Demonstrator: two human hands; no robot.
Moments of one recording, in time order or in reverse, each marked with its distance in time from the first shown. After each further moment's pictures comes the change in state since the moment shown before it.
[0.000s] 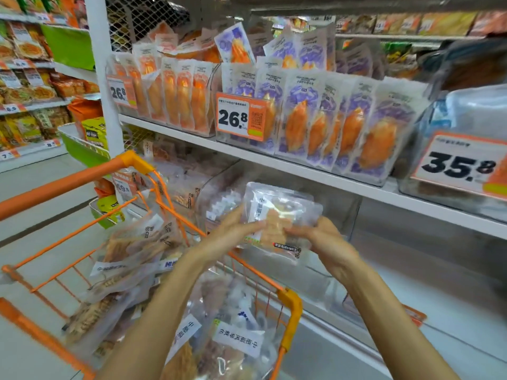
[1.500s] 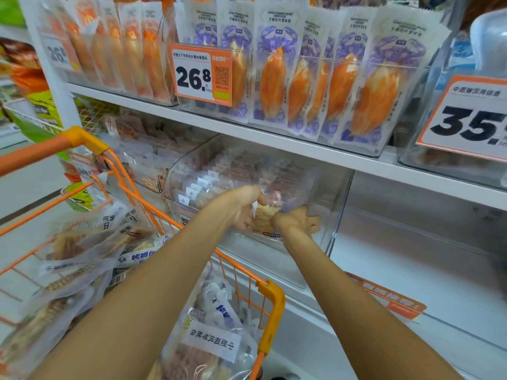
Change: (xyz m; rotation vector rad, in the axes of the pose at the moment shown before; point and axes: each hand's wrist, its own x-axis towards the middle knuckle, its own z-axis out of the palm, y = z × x) left_hand 0.099 0.006 0.053 -0.095 -0.116 -0.631; right_hand 0.103 0.072 0.008 -0.376 0.561 0.415
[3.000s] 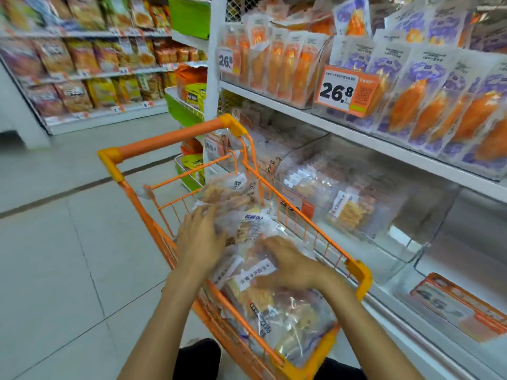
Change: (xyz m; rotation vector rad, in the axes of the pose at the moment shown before) left_hand -0.158 -0.201 -0.115 0.705 1.086 0.313; right_hand -0.173 0.029 0.033 -0.662 -0.944 -1.033
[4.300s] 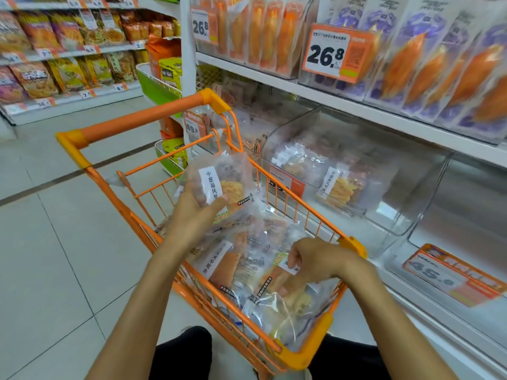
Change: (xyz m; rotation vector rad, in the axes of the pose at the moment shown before) left_hand 0.003 0.018 -0.016 -0.862 -0.129 -0.155; right_hand -0.032 0.010 -0.016 -0.149 -0.265 0.400
